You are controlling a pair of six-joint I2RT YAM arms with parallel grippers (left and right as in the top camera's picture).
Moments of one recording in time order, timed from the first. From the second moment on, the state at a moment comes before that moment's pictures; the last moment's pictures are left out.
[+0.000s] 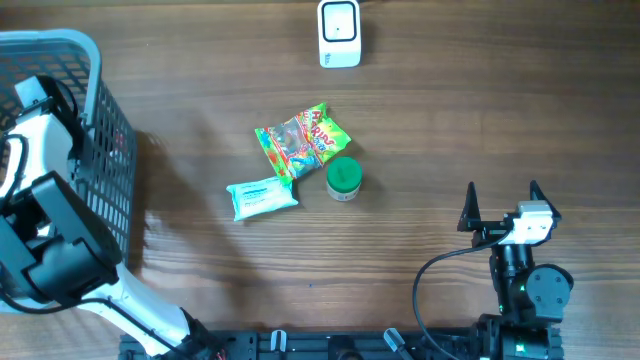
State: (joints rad) left arm 0.50 1.99 1.43 -0.76 0.06 -1.01; right arm -0.12 0.03 0.01 0.00 -0.11 -0.07
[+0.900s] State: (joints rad) left arm 0.51 1.33 1.43 -0.82 0.05 -0.98; right arm -0.12 0.03 0.01 0.00 -0.11 -0.07
